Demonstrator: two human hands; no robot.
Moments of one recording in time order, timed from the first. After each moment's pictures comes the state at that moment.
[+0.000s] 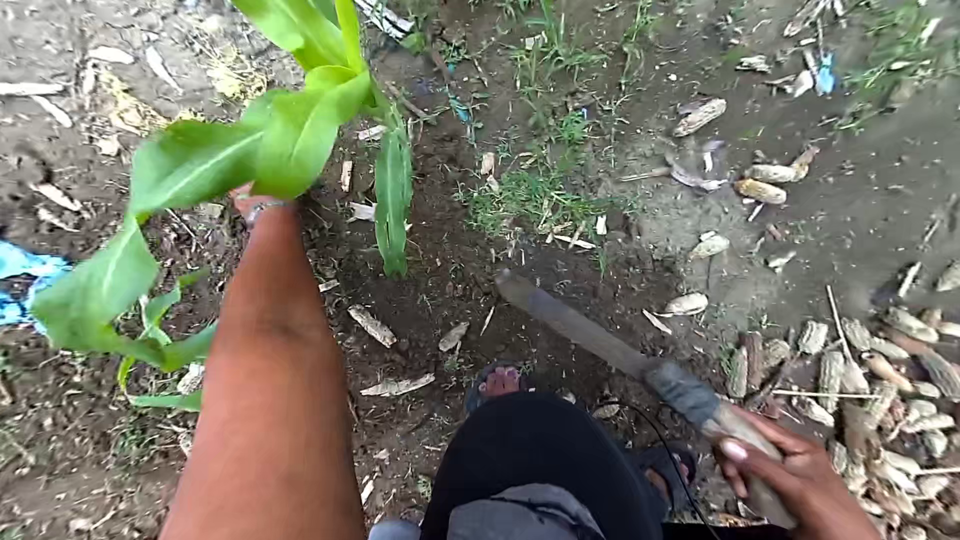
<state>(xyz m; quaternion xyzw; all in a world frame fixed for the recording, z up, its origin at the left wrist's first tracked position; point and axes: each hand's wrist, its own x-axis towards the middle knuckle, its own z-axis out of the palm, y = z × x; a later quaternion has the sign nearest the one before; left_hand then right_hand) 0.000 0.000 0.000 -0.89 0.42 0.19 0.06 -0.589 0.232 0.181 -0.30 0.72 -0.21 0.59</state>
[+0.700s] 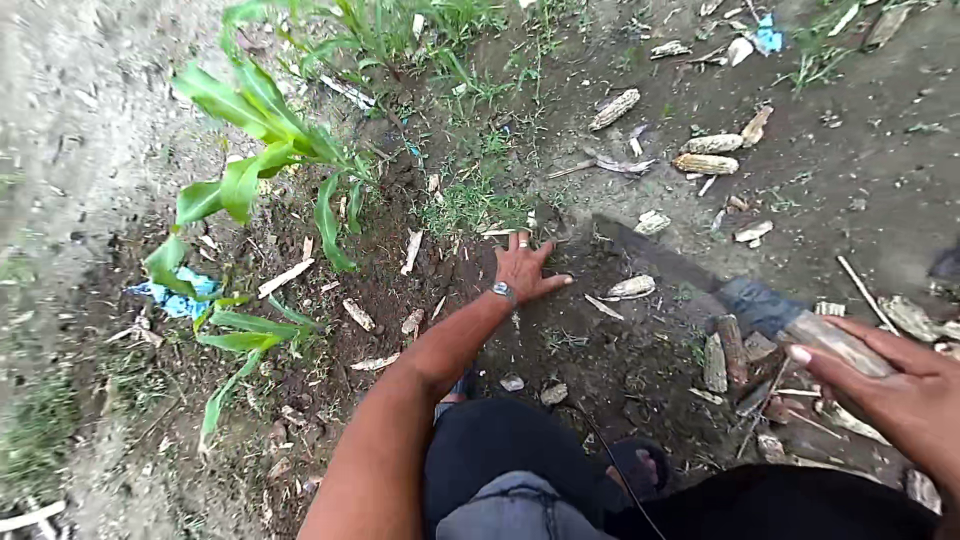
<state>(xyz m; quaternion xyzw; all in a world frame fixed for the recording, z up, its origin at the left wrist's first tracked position) -0.431 0.075 -0.022 -0.61 0.76 0.23 0.08 -0.818 0.188 0.152 -0.54 0.74 -0.17 0.37</state>
